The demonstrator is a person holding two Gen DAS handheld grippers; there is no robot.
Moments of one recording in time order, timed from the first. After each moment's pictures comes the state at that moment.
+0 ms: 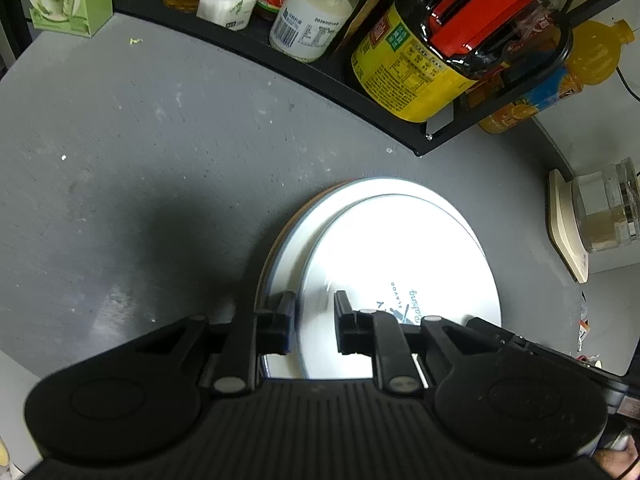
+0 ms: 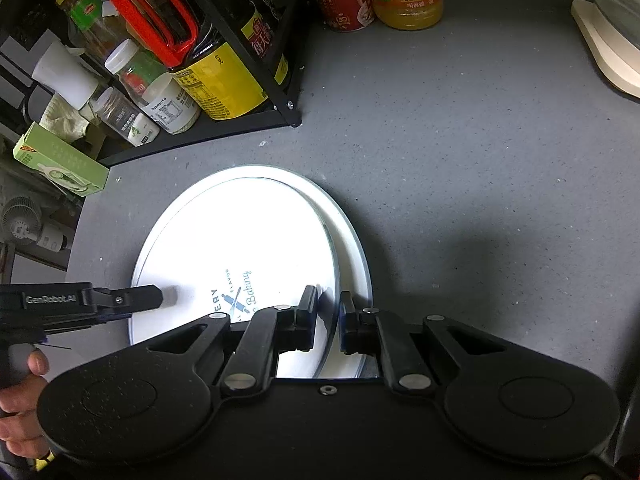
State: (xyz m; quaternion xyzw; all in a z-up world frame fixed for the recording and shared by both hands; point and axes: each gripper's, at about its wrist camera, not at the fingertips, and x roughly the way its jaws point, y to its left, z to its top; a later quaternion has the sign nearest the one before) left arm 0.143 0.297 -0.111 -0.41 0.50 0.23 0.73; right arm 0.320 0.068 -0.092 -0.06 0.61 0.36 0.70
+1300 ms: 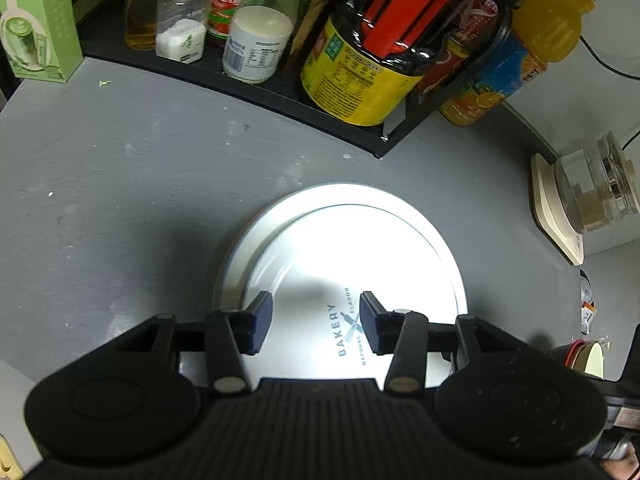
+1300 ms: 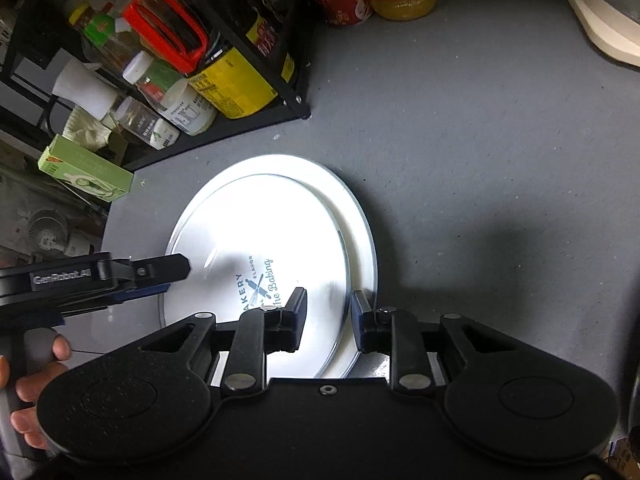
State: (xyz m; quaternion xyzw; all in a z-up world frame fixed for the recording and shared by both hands) left arm 0.166 0.269 -0.088 -0.37 0.50 0.22 0.75; right arm 0.321 0.044 -0.081 -0.01 0.63 0.37 0.68
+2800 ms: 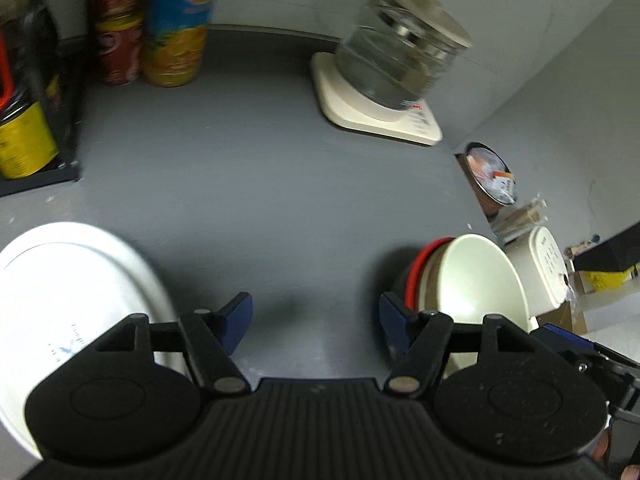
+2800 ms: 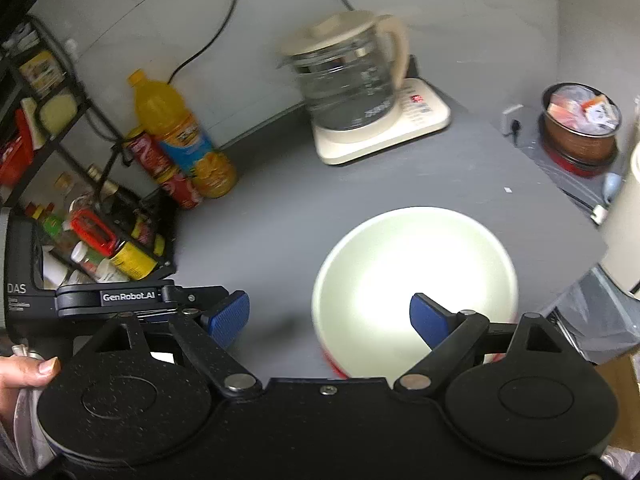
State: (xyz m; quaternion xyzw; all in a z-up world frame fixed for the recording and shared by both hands) left arm 0.297 0.083 -0.046 -0.23 0.52 -0.01 0.82; right arm 0.307 -0.183 0.010 0.10 0.50 0.18 0.84
